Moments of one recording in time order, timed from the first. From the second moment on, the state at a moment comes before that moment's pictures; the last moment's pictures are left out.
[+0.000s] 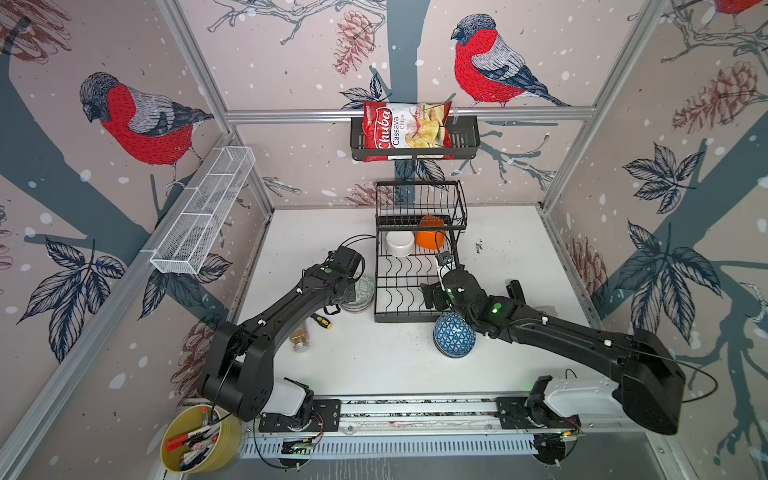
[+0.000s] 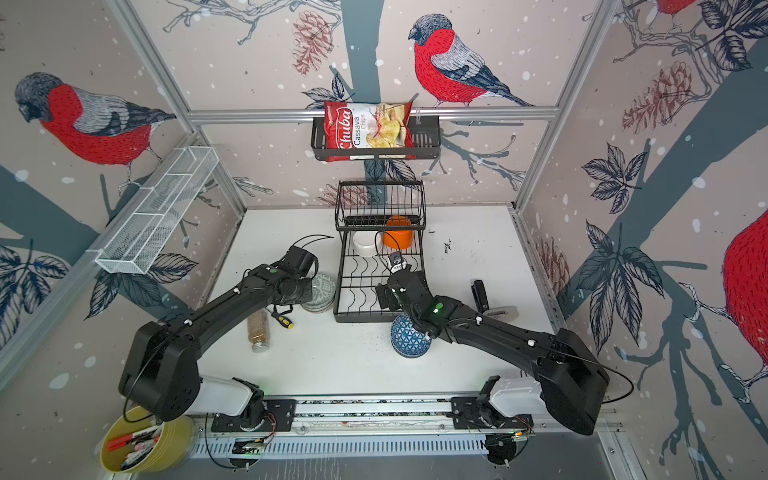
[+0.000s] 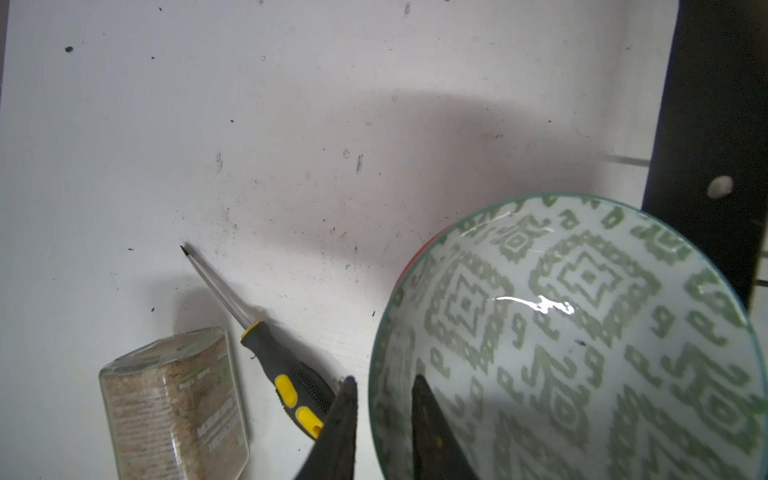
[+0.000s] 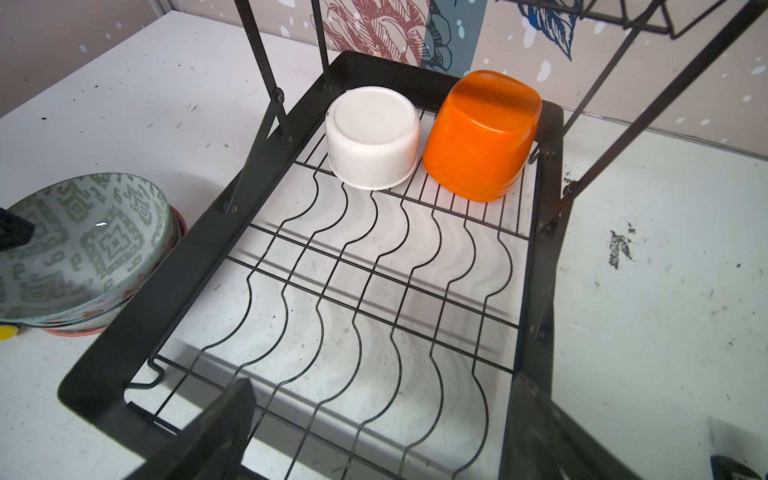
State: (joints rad) left arm -0.41 1.43 0.97 -0.78 -0.29 -0.50; right arm 0.93 1.30 0.81 -0.13 0.40 0.23
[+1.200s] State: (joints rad) left arm -0.41 1.39 0.95 -0.72 -0.31 -0.50; right arm 0.93 1.34 0.83 -0.12 0.38 0.23
